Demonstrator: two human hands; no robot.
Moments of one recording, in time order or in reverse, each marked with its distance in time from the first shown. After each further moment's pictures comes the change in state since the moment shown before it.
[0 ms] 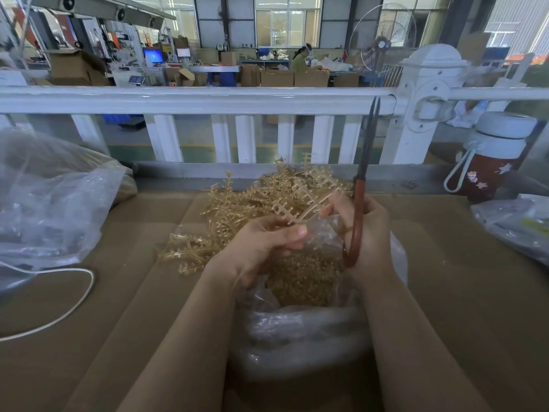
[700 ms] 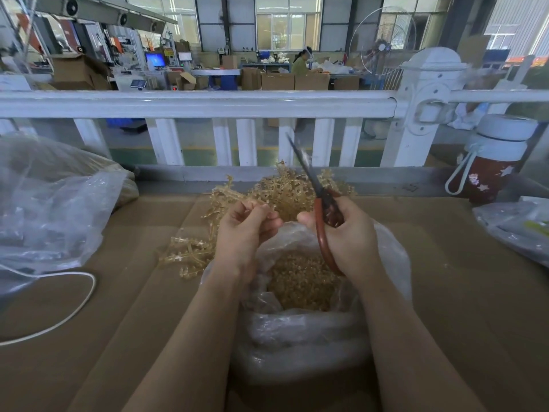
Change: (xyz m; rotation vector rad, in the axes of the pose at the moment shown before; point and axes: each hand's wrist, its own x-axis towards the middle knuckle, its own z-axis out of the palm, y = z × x) left_hand 0.010 -0.001 -0.001 -0.287 0.425 0.270; right_hand 0.002 0.009 0.008 -0.598 -0.049 -0.002
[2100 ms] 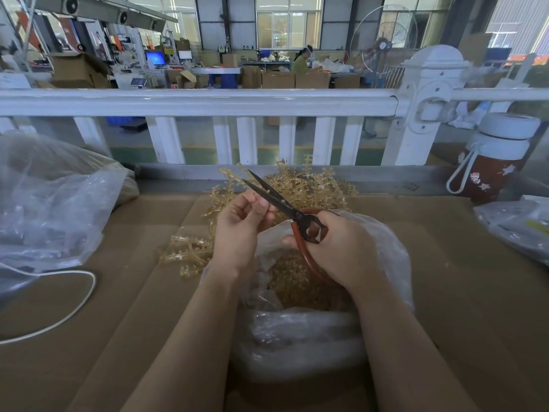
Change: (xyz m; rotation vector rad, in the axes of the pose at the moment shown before) left_hand 0.003 -0.003 -0.005 0.049 -0.128 0.224; right_hand -0.006 0.002 0.000 -0.468 -0.139 -0.184
